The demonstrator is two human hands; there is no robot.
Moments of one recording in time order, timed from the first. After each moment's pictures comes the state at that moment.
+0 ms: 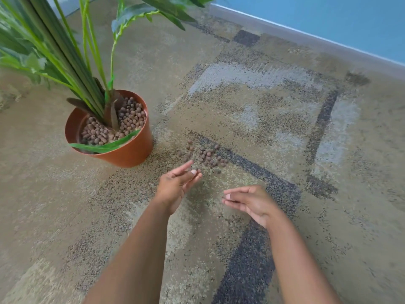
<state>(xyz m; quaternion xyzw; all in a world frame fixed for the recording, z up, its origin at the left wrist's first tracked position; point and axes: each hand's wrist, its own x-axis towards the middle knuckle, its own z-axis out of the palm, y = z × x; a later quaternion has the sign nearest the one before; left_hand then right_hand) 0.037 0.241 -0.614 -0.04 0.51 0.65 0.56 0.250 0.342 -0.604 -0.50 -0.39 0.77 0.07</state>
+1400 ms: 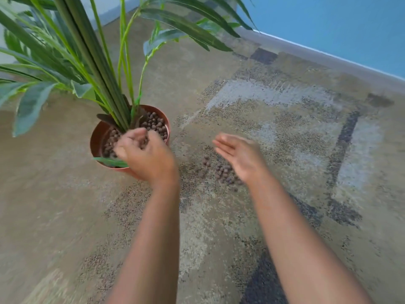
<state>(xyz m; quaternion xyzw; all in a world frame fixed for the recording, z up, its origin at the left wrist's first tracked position) -0.017 0.283 -0.502 -0.02 0.70 0.71 -0.05 0.109 0.399 -0.535 -0.43 -0.37 0.79 0.24</state>
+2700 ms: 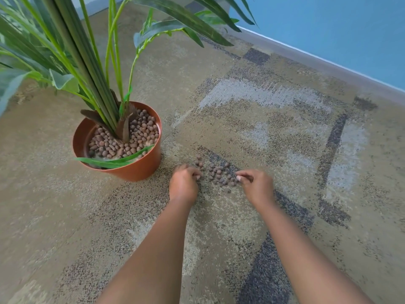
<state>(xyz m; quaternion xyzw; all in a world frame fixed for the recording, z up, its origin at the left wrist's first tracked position) 0.010 0.293 -0.647 0.36 0.87 0.28 0.17 0.185 0.402 -0.640 -0.53 -0.76 0.33 0.16</state>
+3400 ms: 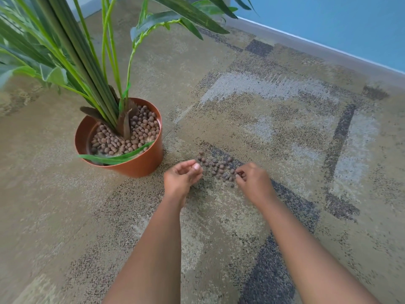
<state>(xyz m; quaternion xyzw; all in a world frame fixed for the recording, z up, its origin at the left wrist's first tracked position) 0.002 0.276 -0.637 0.00 0.60 0.66 0.45 0.180 0.395 -0.638 -0.44 -0.85 0.26 0.10</state>
